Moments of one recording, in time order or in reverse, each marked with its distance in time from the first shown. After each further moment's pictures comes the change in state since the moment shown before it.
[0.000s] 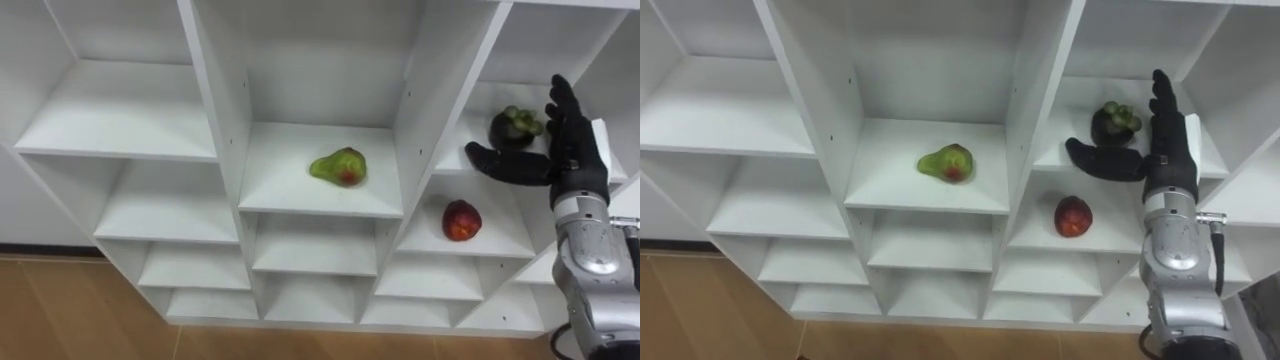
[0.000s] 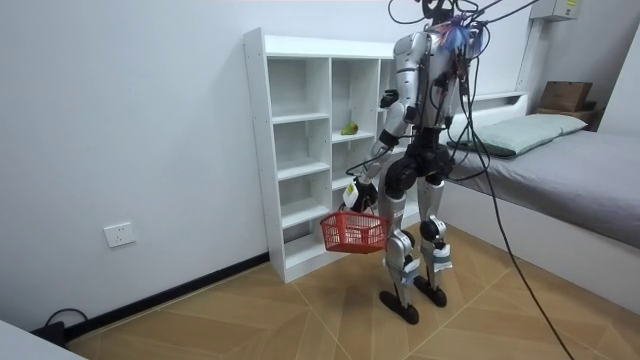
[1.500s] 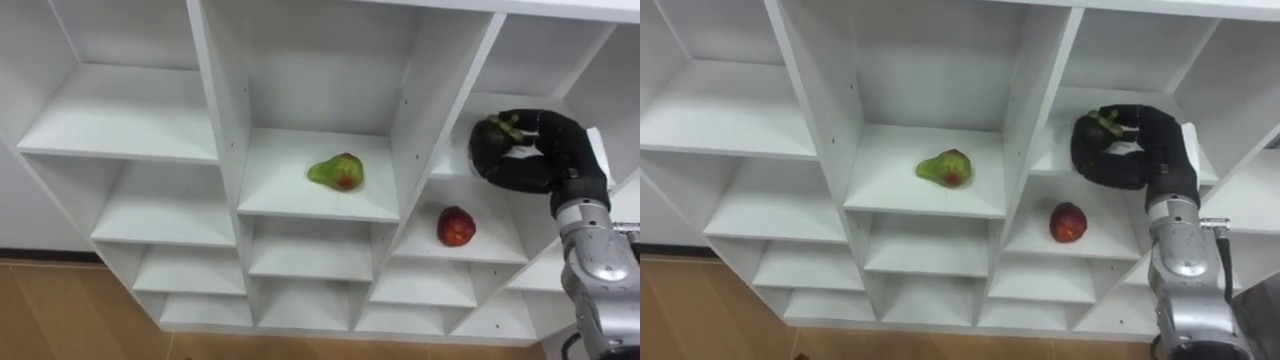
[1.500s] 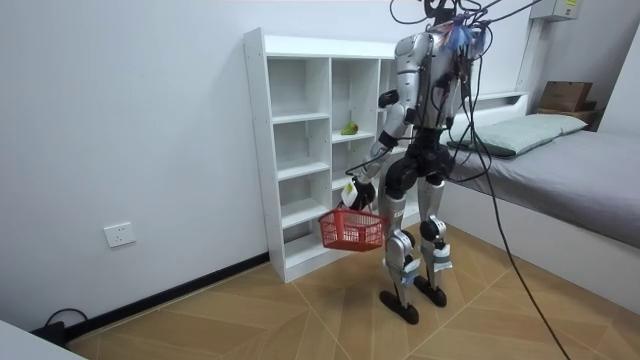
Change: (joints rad) left arm -0.023 0.001 -0.001 -0.002 -0.057 0.012 0.015; right arm 0.067 0.001 0.006 -0.072 0.027 -0.013 0.100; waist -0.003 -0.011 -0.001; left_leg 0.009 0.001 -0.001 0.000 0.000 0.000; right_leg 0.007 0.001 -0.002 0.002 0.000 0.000
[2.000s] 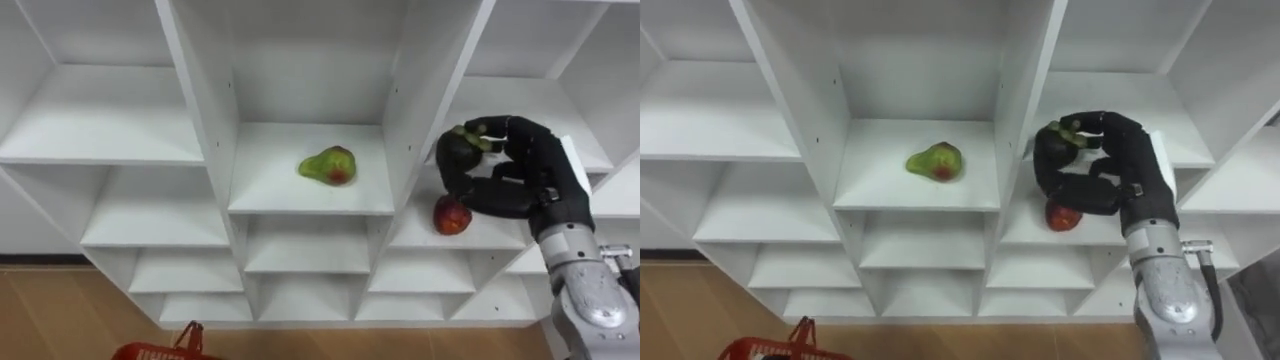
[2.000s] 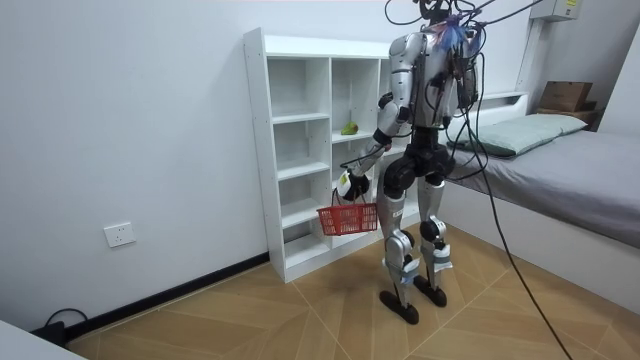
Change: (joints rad) left arm -0.024 -0.029 0.000 -0.057 -0.019 -0.060 0.027; right arm 0.220 0.057 0.009 -0.333 -0.044 0.022 0.102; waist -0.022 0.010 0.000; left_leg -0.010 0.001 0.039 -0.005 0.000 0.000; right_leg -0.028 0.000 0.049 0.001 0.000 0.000
